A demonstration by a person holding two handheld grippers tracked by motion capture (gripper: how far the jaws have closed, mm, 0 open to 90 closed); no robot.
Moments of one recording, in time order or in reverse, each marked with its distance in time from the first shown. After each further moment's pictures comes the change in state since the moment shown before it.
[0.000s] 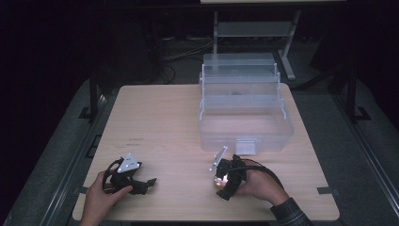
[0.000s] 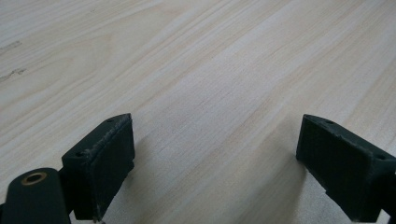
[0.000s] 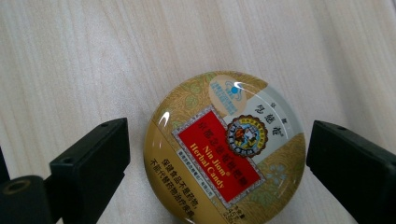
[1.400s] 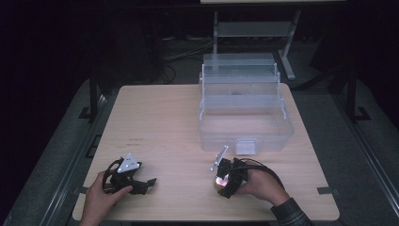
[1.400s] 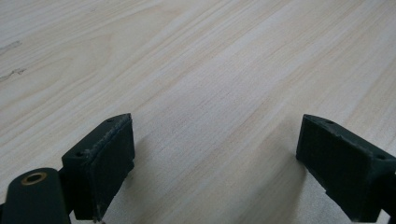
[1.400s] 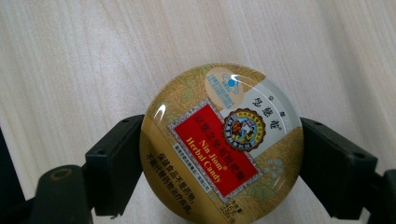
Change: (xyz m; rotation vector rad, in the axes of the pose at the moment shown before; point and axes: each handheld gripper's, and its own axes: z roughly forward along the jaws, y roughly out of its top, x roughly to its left) left arm 0.000 0.000 0.000 0.003 0.000 0.003; right arm -0.002 -0.002 -0.002 0.023 0.013 0.029
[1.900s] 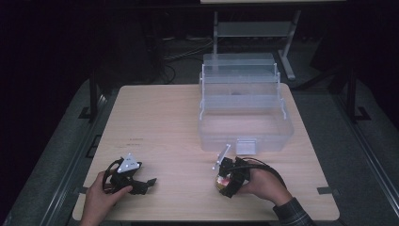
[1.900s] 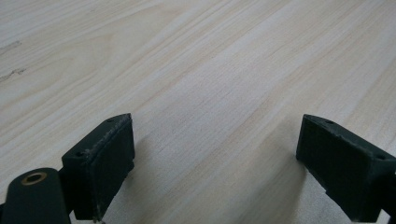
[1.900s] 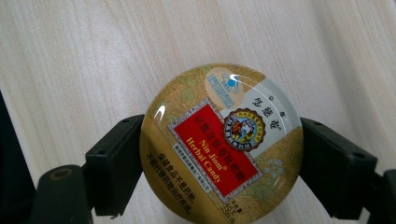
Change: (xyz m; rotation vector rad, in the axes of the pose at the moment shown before) left arm 0.000 0.000 0.000 0.000 0.001 -0.001; right arm -0.001 -0.003 -0.008 0.000 0.001 0.008
